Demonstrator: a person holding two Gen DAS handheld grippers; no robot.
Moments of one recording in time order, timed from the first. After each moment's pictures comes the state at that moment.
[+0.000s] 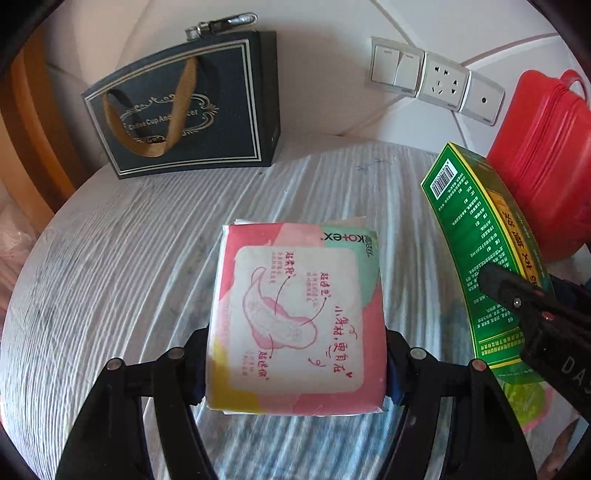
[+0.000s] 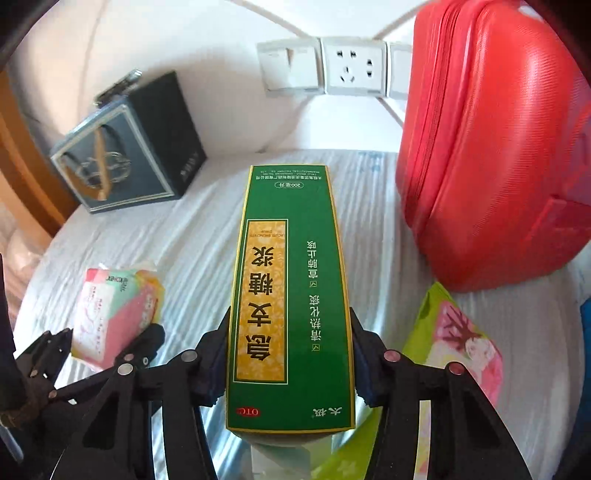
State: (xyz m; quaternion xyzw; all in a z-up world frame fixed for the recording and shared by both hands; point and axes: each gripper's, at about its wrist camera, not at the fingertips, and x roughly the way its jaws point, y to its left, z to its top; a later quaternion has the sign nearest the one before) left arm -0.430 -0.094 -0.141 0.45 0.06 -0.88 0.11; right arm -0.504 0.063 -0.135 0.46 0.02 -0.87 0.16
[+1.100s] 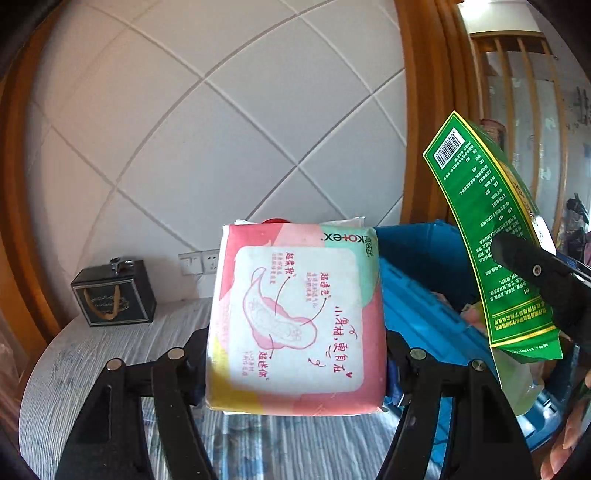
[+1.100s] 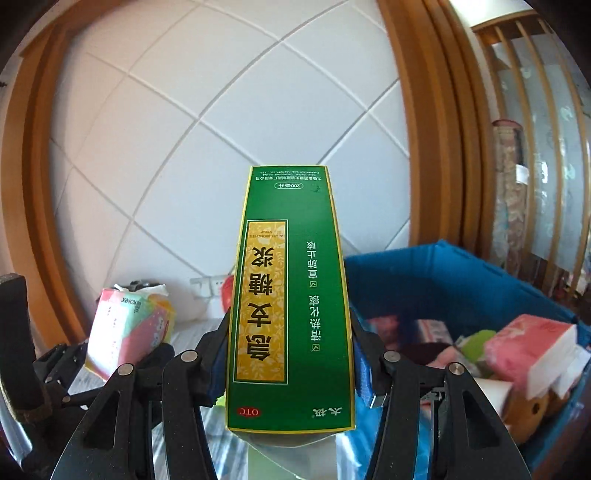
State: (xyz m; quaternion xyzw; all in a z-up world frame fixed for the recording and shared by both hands) left arm -0.148 0.190 0.146 0.20 -0.01 -0.97 -0.11; right arm -0.123 0.339 0.174 0.16 -0.04 -0.99 0.01
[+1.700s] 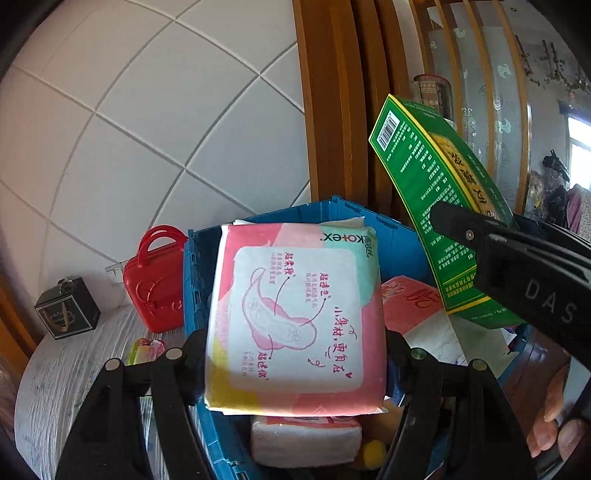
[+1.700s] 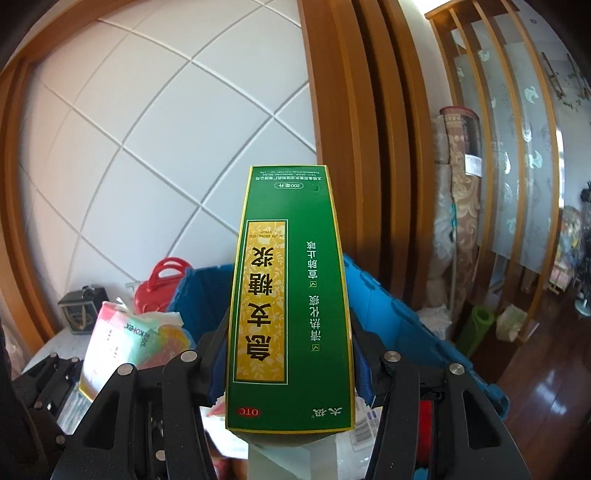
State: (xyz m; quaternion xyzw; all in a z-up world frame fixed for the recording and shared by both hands) left arm -0.116 0.462 0.152 0.24 -0.07 -0.96 -0.14; right arm -0.098 0.608 0.192 0.18 -0.04 -0.98 -0.02
